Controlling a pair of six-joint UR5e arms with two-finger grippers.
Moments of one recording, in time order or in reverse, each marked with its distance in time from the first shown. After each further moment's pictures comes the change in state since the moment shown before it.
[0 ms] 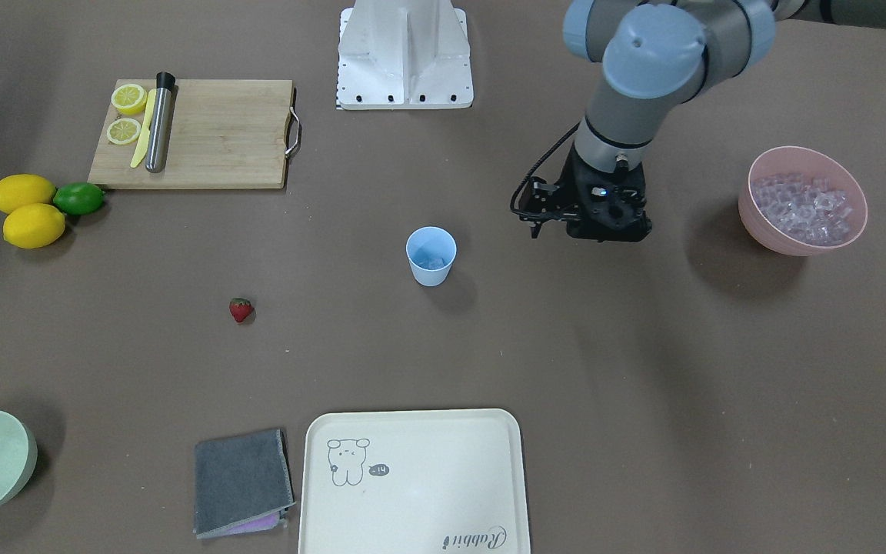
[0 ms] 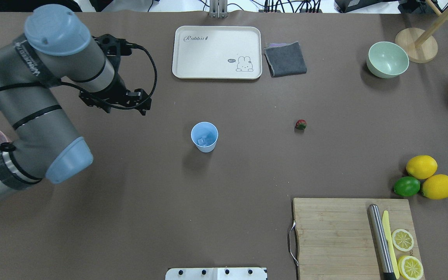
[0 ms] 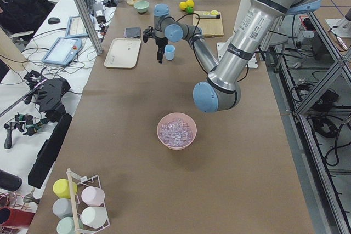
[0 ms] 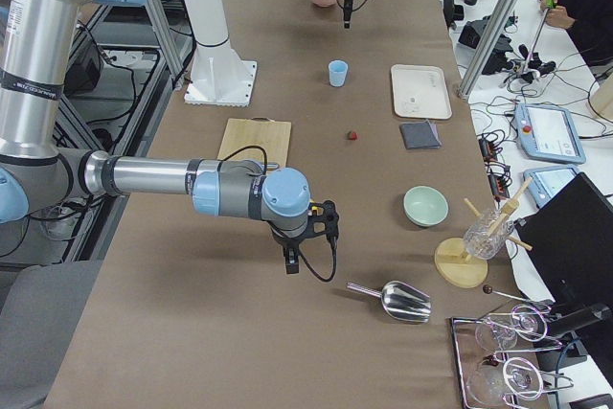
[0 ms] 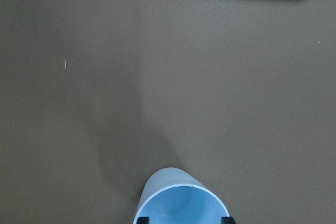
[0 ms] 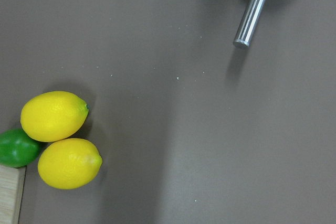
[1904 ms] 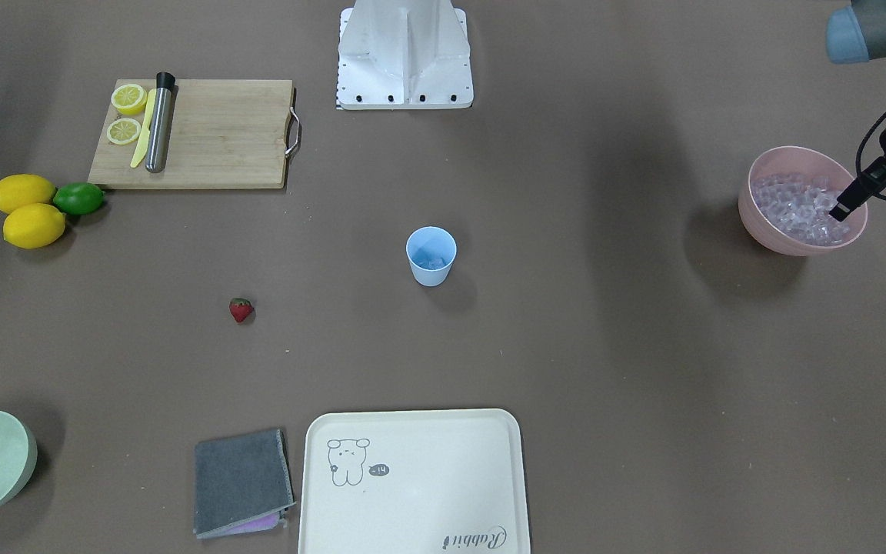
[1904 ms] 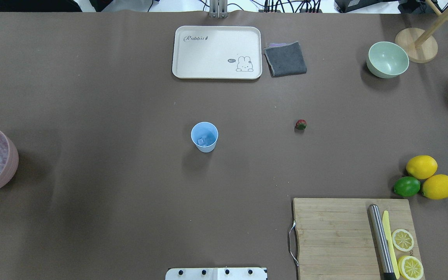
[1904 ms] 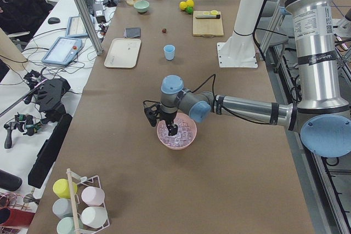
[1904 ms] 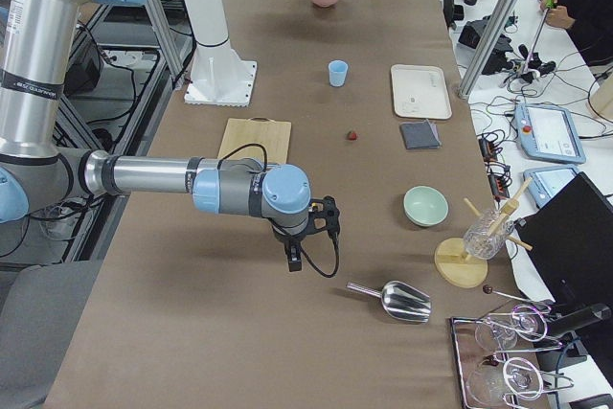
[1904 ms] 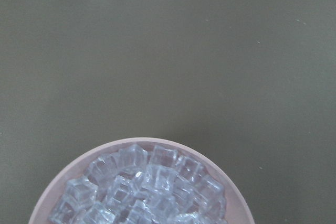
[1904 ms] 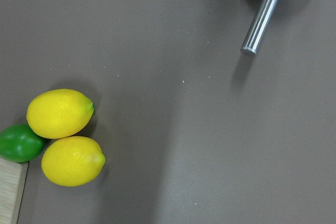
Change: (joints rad) left arm -0.376 0.715 0.047 -0.567 -0.130 -0.299; right arm 0.000 0.001 0.009 0.002 0.002 -0.038
